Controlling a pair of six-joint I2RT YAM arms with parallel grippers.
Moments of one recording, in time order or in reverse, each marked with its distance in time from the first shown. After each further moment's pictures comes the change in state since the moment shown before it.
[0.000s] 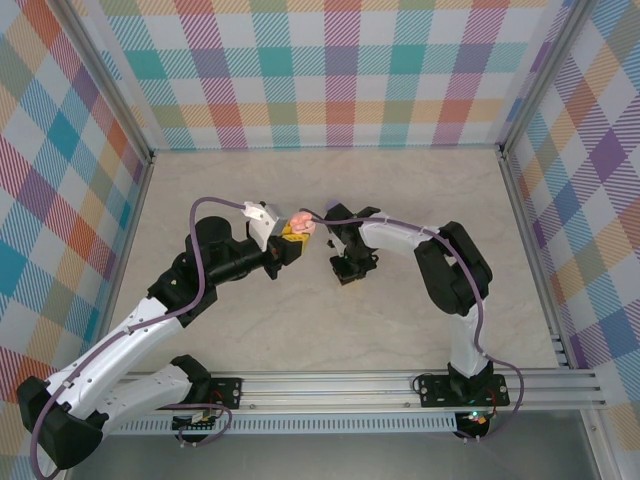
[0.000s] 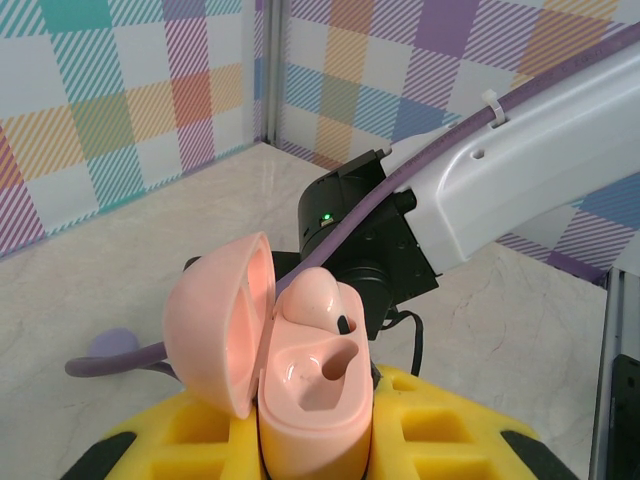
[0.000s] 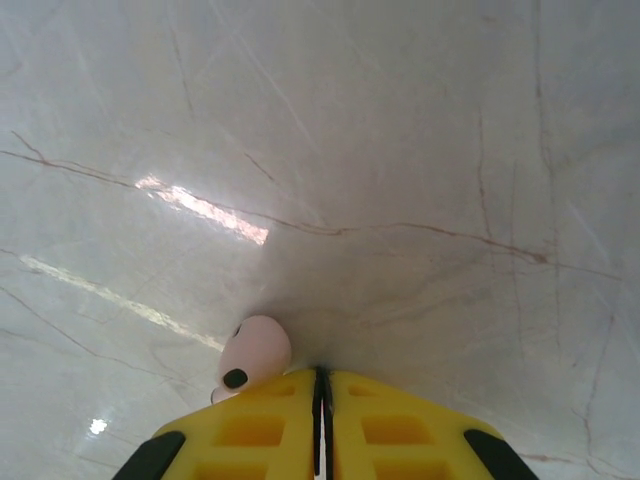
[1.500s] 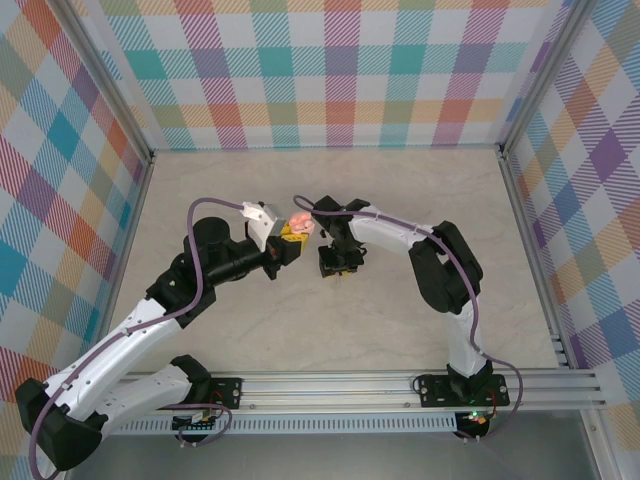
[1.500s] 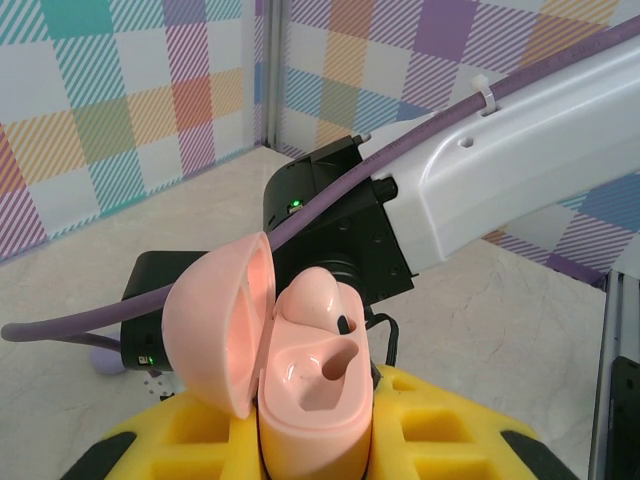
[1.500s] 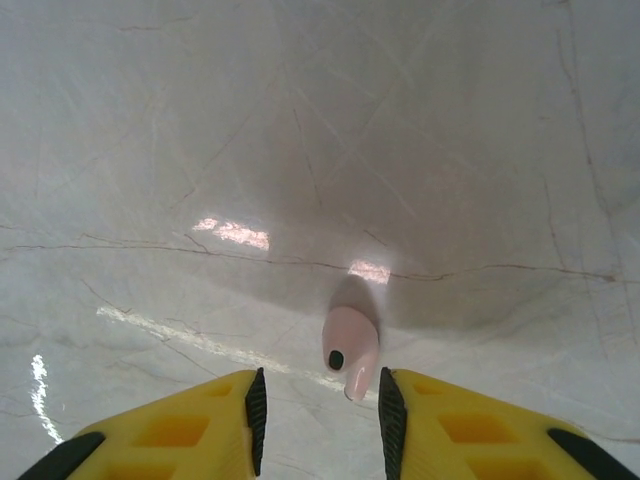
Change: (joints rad) left arm 0.000 -0.010 0.000 -0.002 -0.001 0.000; right arm 0.037 0.051 0.158 -0.072 -0.010 0.219
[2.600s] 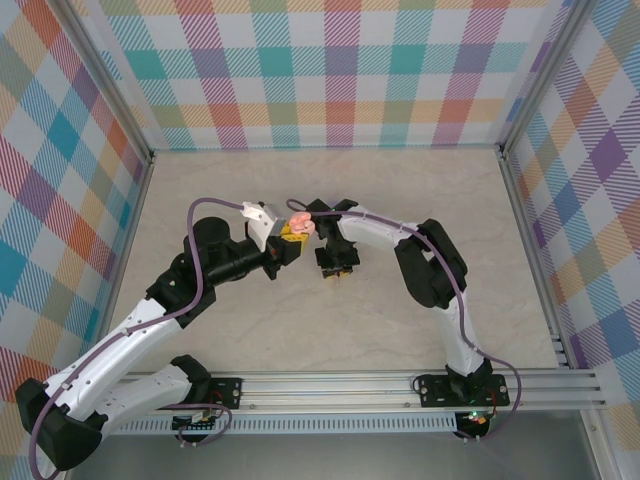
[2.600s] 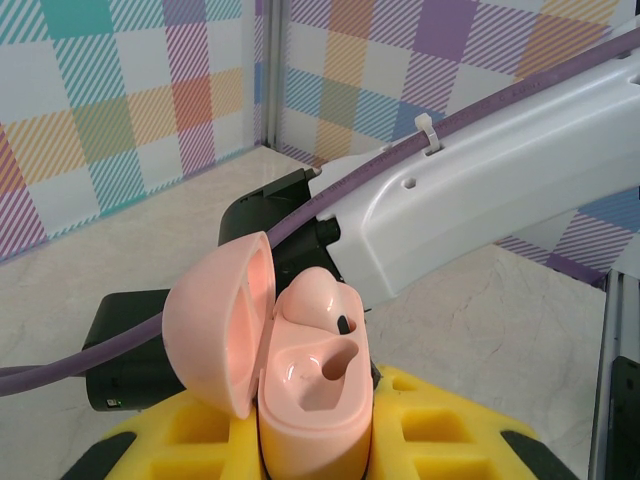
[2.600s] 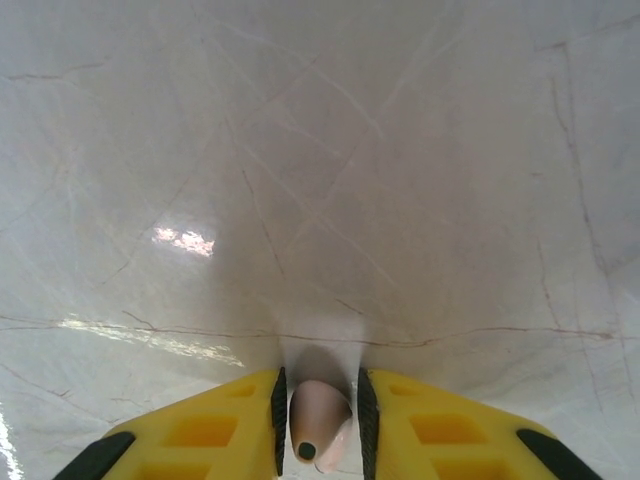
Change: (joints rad) left arm 0.000 0.000 0.000 0.000 0.000 0.000; right arm 0.024 0.107 0.100 -0.068 0.094 0.029
